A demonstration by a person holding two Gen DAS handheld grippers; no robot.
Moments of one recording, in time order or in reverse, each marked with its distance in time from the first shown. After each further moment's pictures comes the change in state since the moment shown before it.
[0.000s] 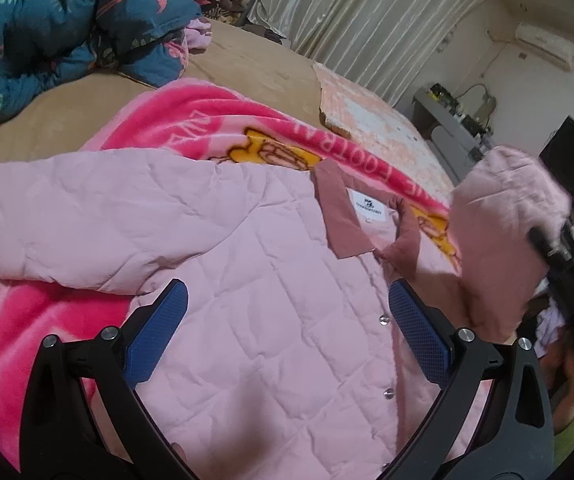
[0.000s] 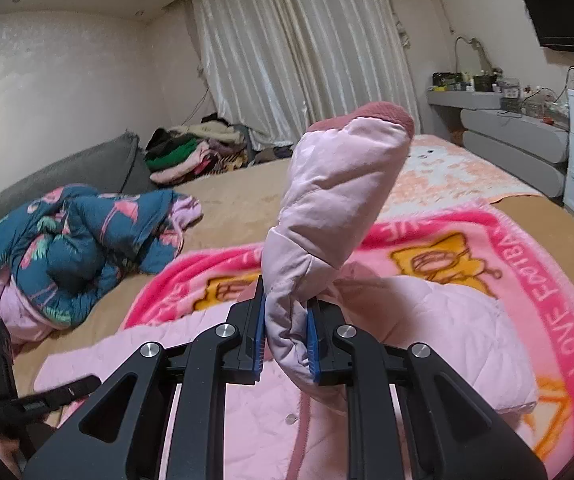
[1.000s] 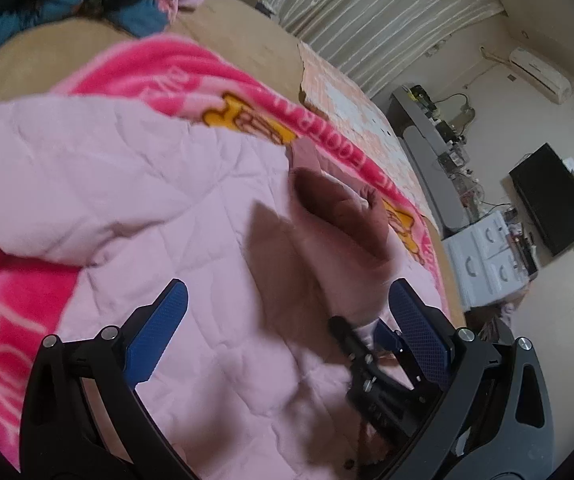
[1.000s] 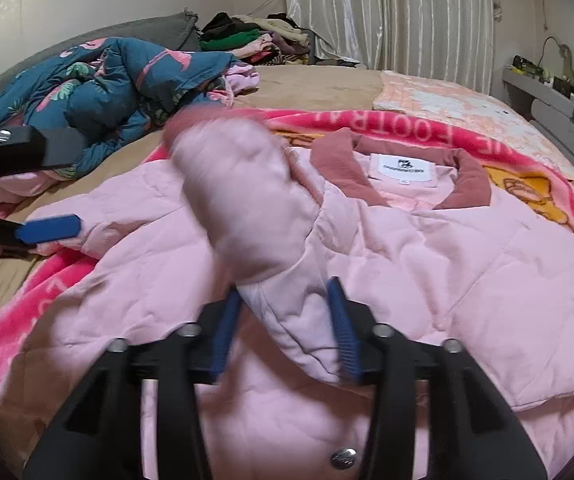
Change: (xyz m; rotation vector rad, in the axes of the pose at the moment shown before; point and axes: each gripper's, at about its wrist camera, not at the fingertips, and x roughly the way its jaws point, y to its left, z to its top) left arm 0.029 0.017 -0.004 -0.125 0.098 -0.175; right arm 0.080 0.077 -0.134 -0.267 0.315 0.101
